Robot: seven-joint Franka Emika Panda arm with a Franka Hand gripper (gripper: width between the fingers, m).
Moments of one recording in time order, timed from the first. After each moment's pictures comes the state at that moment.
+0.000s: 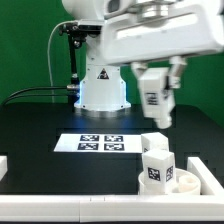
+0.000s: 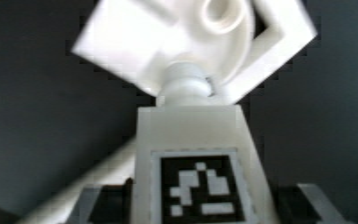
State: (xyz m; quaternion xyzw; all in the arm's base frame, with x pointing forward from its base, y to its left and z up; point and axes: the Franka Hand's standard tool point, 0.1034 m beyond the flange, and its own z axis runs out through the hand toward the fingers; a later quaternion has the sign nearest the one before) arm 0.570 0.089 0.175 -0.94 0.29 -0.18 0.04
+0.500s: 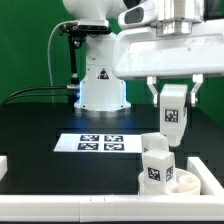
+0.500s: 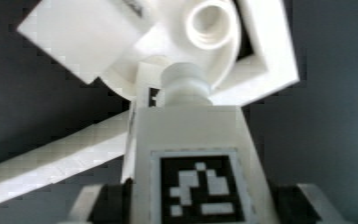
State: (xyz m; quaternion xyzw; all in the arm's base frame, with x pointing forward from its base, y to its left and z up) arm 0.575 0.085 0.144 -0.97 0.18 -0.17 0.01
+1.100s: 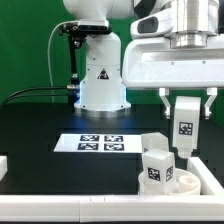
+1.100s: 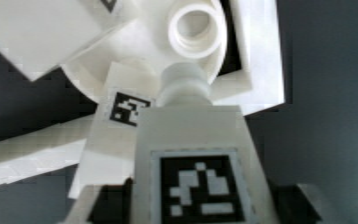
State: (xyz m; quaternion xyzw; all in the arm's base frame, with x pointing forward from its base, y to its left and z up) arm 0.582 0.112 0.128 -0.97 0.14 -0.18 0.02
